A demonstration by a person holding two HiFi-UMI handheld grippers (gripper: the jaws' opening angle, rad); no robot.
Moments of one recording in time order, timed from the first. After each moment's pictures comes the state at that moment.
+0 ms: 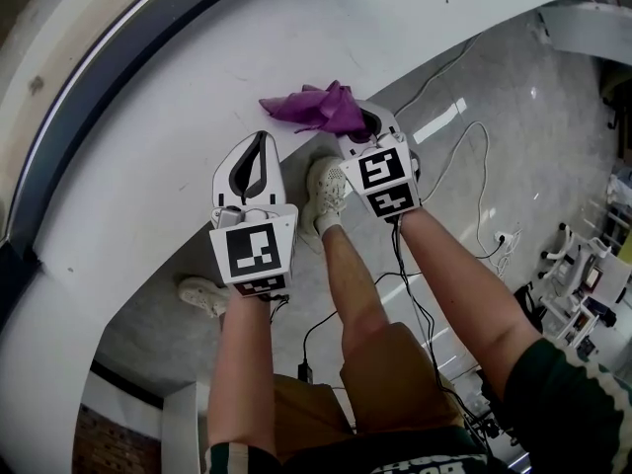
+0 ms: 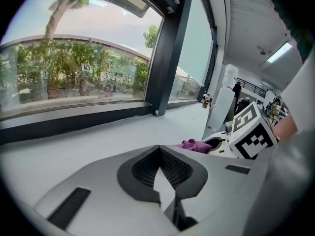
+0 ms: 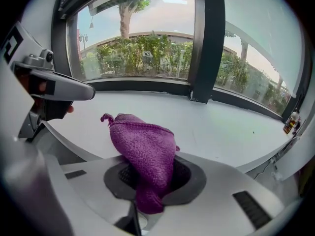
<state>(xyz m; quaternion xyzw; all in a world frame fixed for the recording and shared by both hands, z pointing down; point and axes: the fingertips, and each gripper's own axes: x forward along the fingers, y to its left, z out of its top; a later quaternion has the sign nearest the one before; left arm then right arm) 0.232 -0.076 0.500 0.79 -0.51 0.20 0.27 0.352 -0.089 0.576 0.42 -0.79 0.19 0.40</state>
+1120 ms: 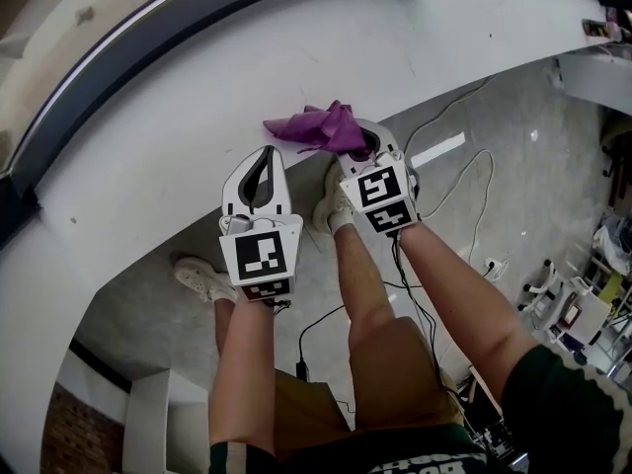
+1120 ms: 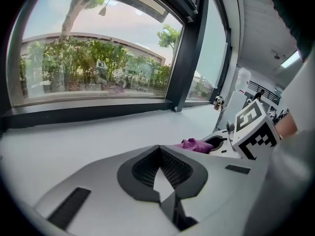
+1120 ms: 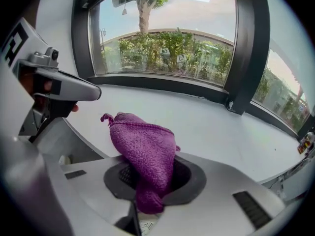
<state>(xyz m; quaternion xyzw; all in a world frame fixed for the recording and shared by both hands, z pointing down) 0.138 -0.021 0.502 0.75 -0.56 0.19 0.31 0.250 -0.043 0.575 0.34 -0.82 0.16 0.43</state>
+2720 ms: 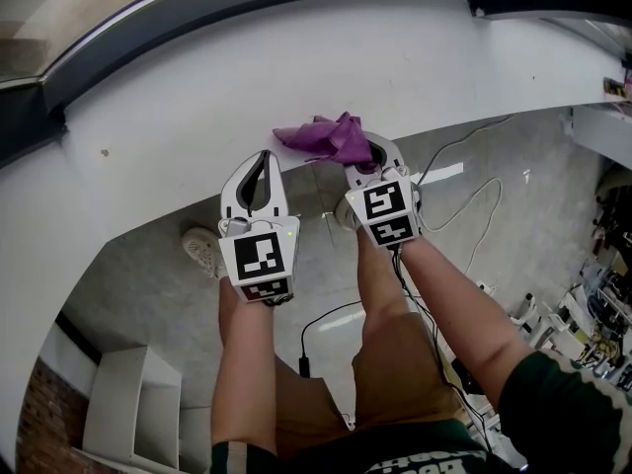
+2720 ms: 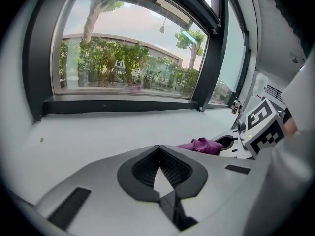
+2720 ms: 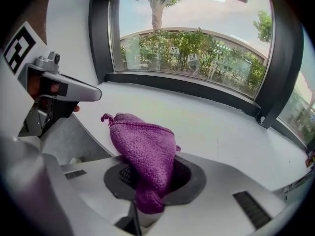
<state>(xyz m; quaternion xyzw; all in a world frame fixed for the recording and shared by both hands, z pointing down) 0.000 0.059 0.512 0.68 -0.63 0.18 0.33 0.127 0.021 0.574 0.29 -0.83 0.14 0.45</state>
